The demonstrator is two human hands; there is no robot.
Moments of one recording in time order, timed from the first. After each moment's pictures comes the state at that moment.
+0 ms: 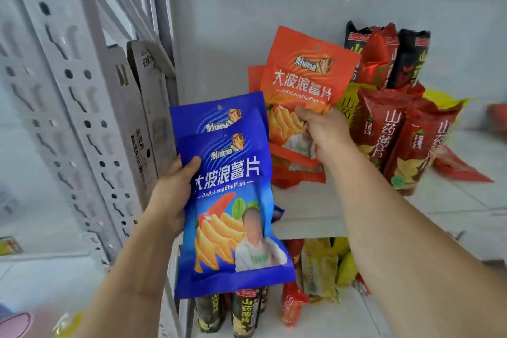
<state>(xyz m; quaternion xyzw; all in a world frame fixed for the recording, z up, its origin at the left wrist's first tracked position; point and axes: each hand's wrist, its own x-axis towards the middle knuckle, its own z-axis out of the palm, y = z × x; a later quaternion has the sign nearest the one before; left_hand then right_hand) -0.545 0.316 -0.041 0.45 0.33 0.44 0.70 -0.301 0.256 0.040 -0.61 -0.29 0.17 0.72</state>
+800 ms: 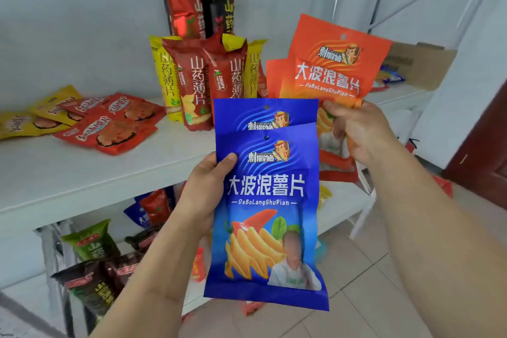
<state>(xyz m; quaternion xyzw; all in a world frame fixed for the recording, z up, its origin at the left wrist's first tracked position) -0.359 0.054 -0.069 0.58 0.21 0.21 0.76 -0.167 -0.113 0.001 -0.66 -0.16 0.07 0.73</state>
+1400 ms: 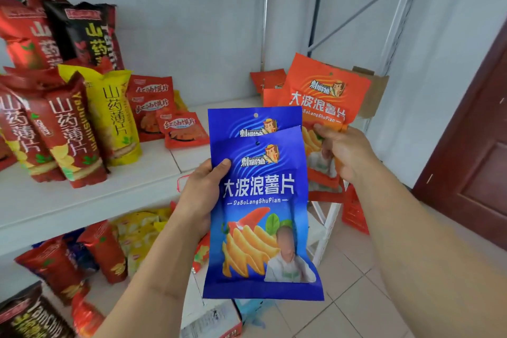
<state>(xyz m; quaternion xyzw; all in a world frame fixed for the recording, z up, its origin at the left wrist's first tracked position) -0.088 -0.109 -0.051 0.56 0.21 0.21 0.77 0.104 -0.284 -0.007 -0.68 -0.11 0.07 0.72</state>
